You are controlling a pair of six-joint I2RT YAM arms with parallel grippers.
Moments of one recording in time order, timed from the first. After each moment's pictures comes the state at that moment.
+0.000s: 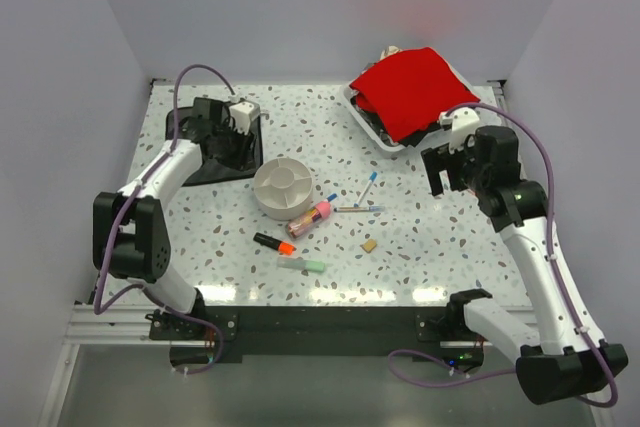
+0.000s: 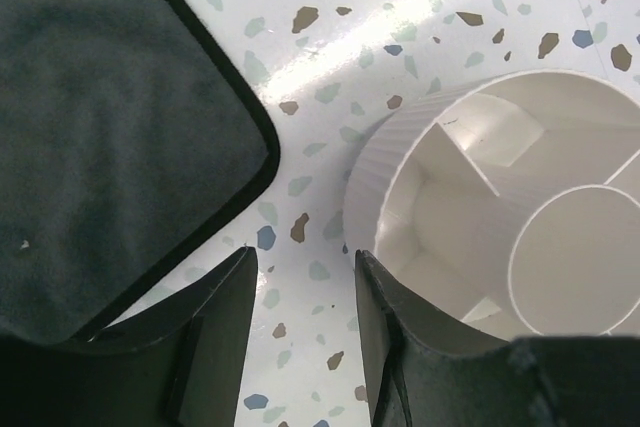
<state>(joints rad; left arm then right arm) -0.13 1.62 1.20 -0.51 0.33 0.19 0.18 0.96 1.11 -0.74 0.04 -0.23</state>
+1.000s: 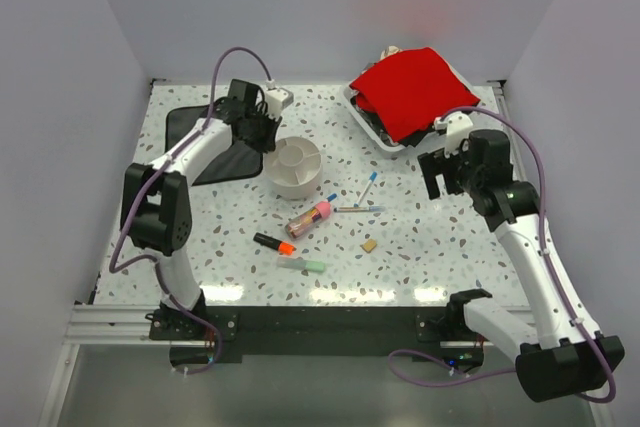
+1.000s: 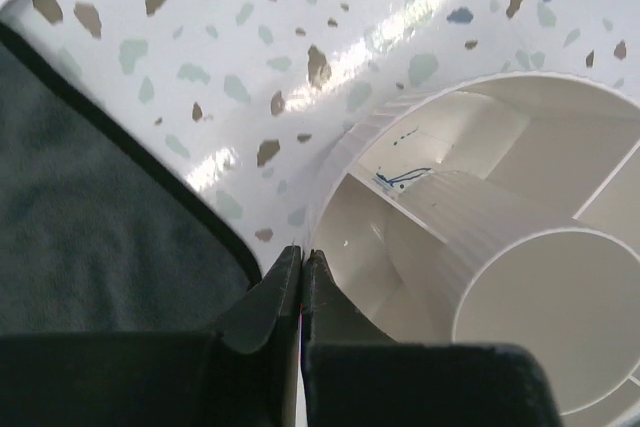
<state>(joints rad) -0.27 1.84 1.46 -0.54 0.27 0.22 0.18 0.98 1.04 -0.70 0.03 -0.23</state>
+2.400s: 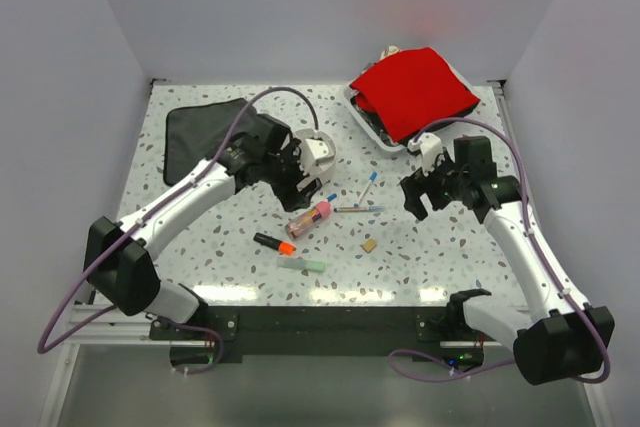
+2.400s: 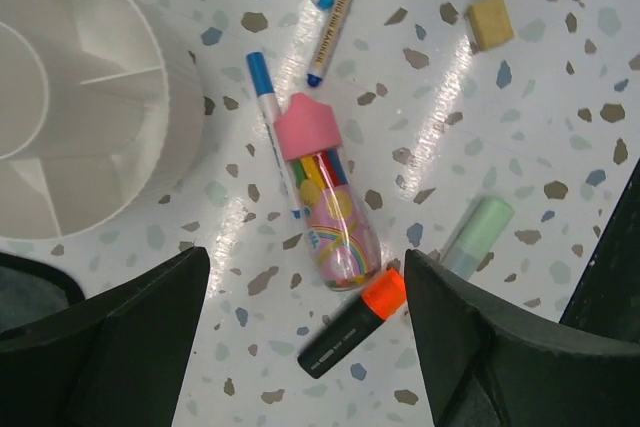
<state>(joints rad) -0.60 1.46 1.24 -0.69 0.36 0.42 0.18 1.07 0.96 -0.76 -0.33 -0.40</state>
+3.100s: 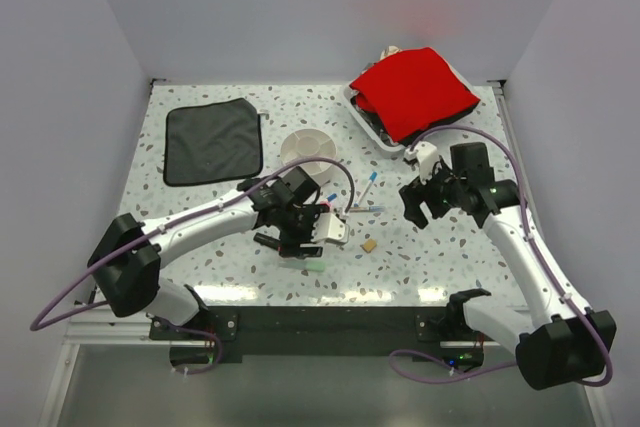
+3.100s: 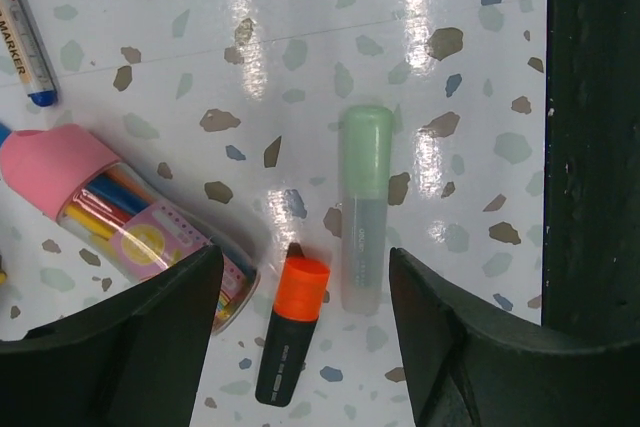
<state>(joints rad) -0.86 1.47 1.03 -0.75 0.36 0.78 0.20 1.05 0.94 -0.82 -0.34 -0.43</state>
